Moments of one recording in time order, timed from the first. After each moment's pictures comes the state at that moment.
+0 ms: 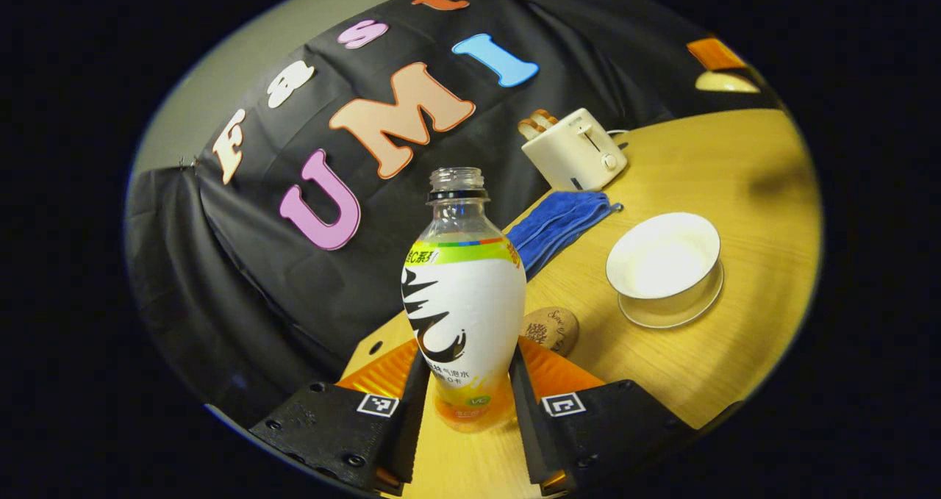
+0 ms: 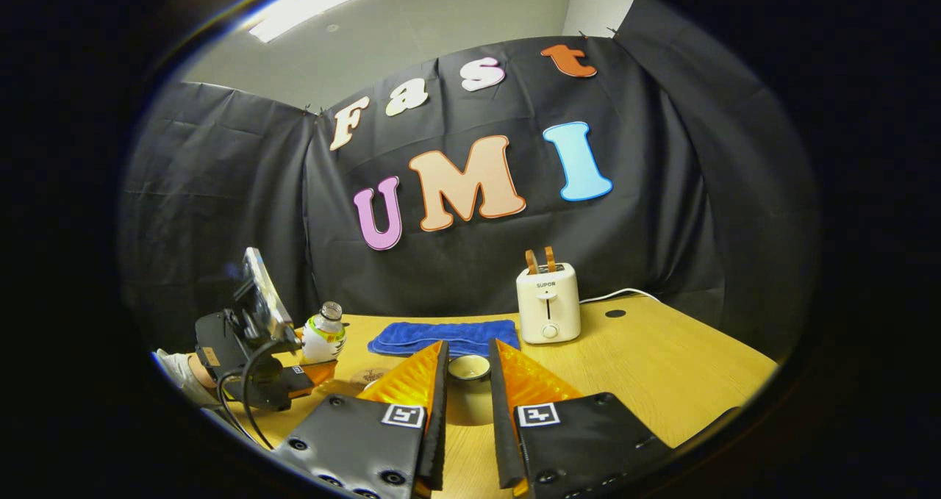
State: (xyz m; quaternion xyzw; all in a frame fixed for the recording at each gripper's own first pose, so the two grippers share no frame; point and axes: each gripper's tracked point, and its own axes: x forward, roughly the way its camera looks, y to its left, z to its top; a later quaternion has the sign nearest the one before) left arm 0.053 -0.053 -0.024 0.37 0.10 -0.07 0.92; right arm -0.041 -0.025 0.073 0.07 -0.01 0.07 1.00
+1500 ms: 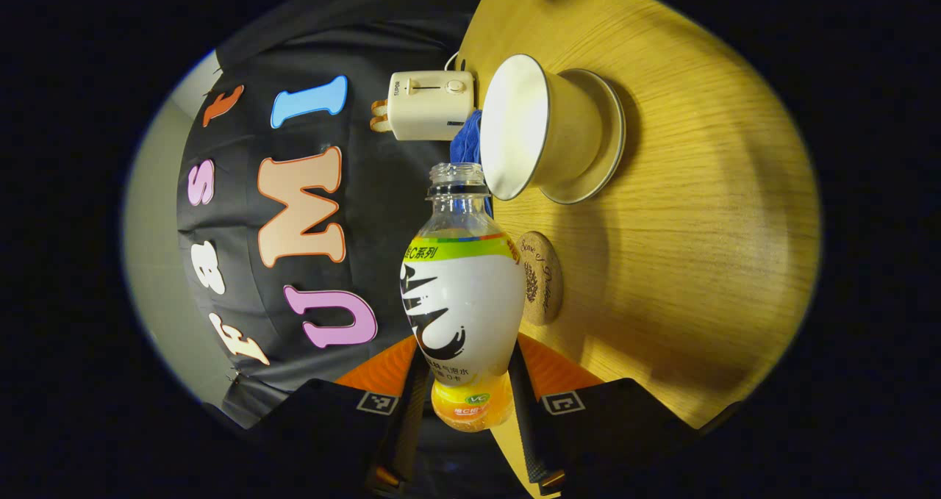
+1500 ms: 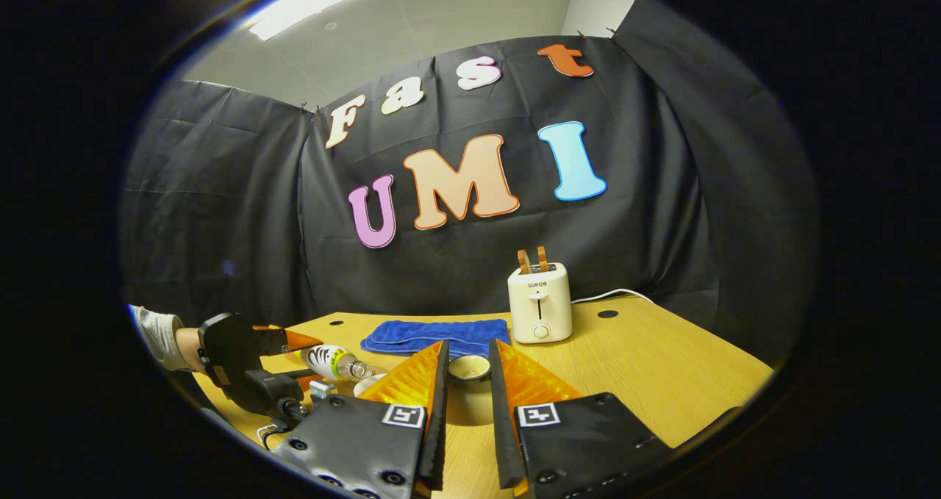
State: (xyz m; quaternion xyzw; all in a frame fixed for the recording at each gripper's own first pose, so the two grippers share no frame) left arm 0.042 -0.054 -0.041 0.72 0.12 -0.09 0.68; right arm -0.039 -0.035 0.070 0.07 0.00 0.06 1.00
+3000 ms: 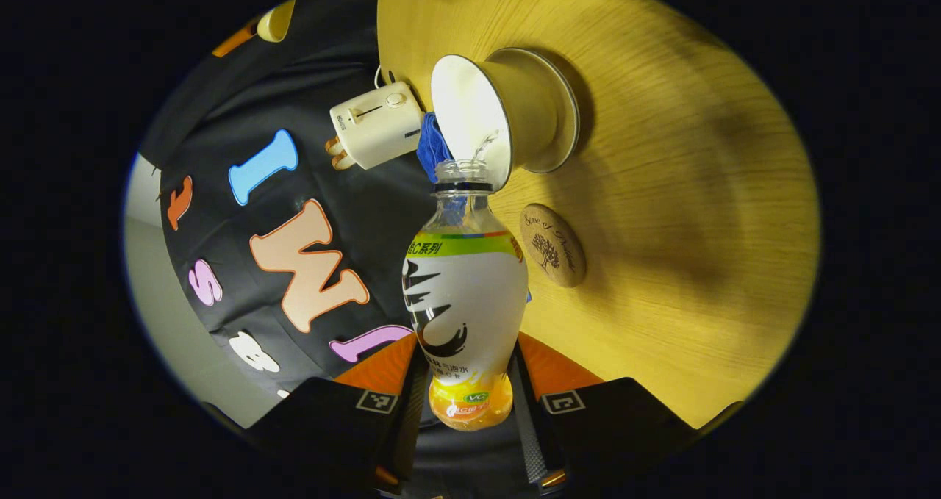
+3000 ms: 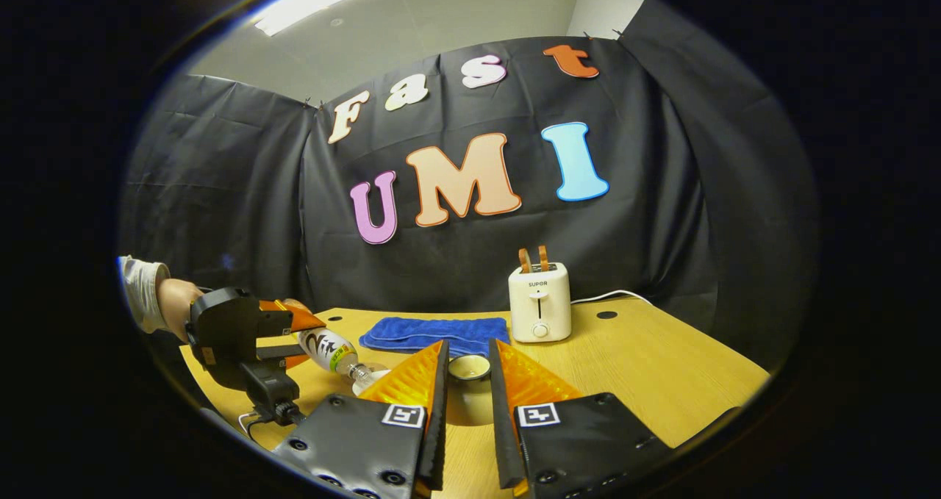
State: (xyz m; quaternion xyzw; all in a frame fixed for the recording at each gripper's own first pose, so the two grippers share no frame) left arm 0.037 -0.060 -0.004 0.84 0.12 -0.09 0.52; right arm -0.039 -0.030 0.067 0.05 0.00 0.06 1.00
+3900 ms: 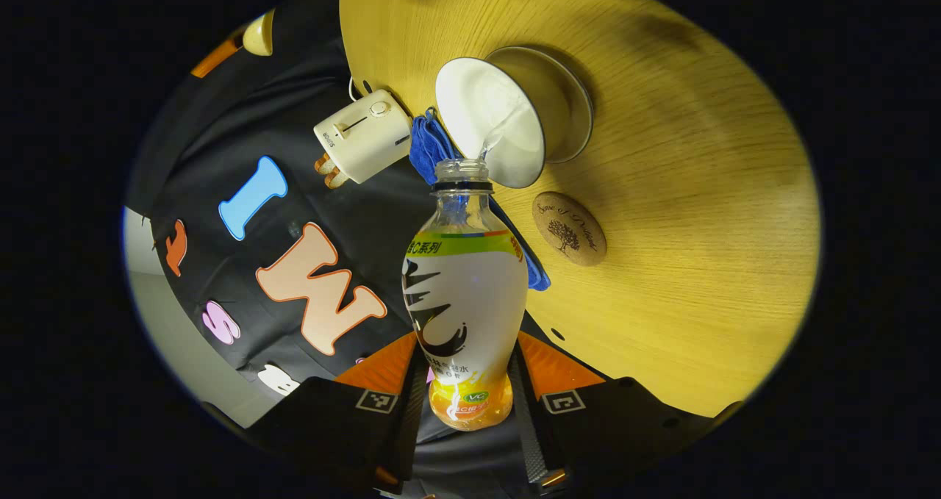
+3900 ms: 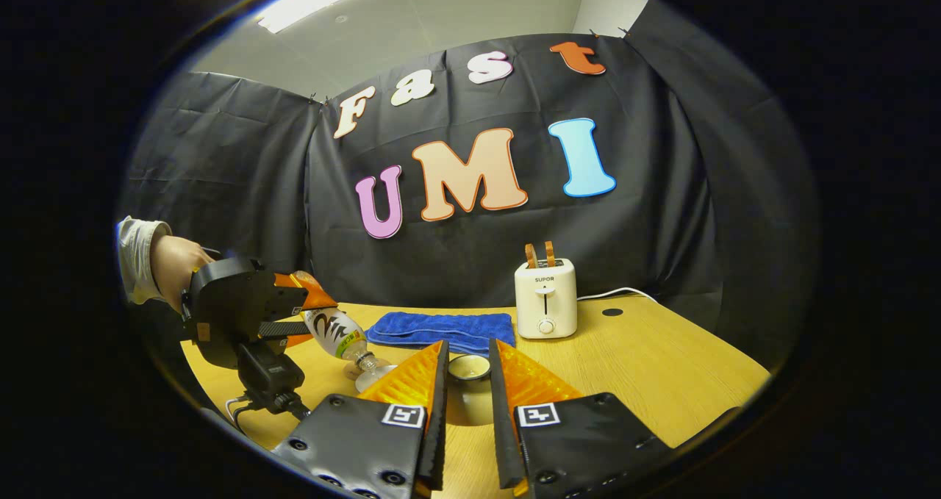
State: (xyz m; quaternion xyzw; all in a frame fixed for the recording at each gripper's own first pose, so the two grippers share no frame) left arm 0.038 -0.065 0.016 0.88 0.12 -0.09 0.45; right arm -0.038 -0.027 0.061 0.05 0.01 0.07 1.00
